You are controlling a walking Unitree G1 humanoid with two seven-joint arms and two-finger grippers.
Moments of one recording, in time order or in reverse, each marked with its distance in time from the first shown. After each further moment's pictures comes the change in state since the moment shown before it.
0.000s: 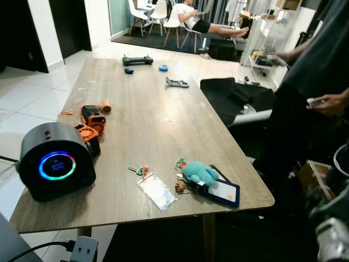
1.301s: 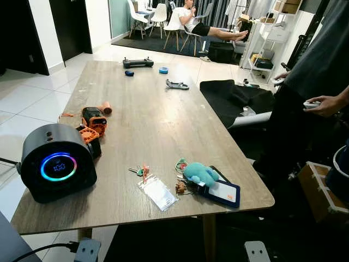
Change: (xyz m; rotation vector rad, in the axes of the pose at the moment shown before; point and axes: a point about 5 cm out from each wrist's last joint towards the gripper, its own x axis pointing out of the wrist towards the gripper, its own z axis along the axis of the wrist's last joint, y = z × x) left arm 0.008 -0.003 -0.010 -0.006 0.138 -0.002; right arm -0.060 0.046 -0.139 -0.433 0.475 0.099
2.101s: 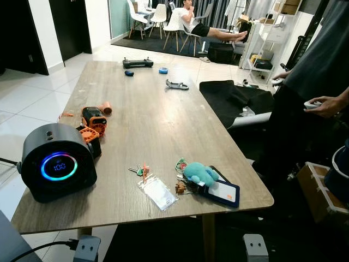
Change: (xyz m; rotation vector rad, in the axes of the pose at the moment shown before) left arm 0.002 0.001 0.004 -0.021 -0.014 0.008; right arm 0.005 0.007 0.016 0.010 -0.044 0.030
